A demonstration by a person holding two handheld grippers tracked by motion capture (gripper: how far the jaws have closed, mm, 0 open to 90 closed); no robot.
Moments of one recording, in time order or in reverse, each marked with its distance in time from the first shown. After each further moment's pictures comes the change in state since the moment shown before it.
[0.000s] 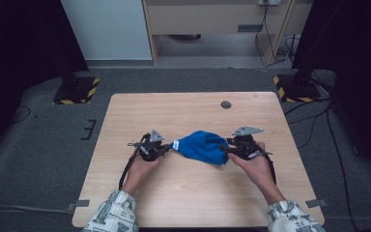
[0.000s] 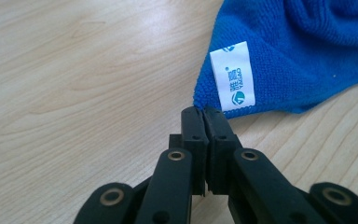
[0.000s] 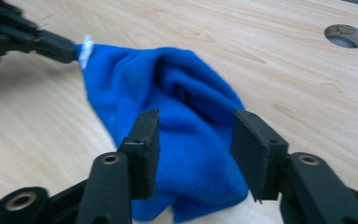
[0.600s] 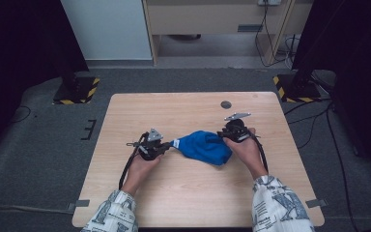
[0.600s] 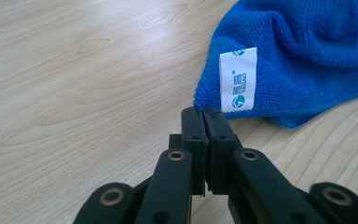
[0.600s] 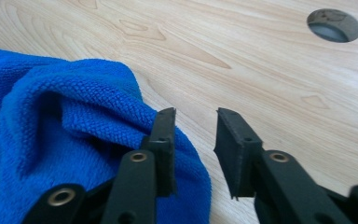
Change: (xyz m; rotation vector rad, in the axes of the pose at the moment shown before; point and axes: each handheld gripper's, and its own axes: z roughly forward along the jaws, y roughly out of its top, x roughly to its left) left arm 0.000 0.003 -0.004 -0.052 -0.016 -0.027; right arm -0.036 0.021 0.065 0.096 -0.062 0.044
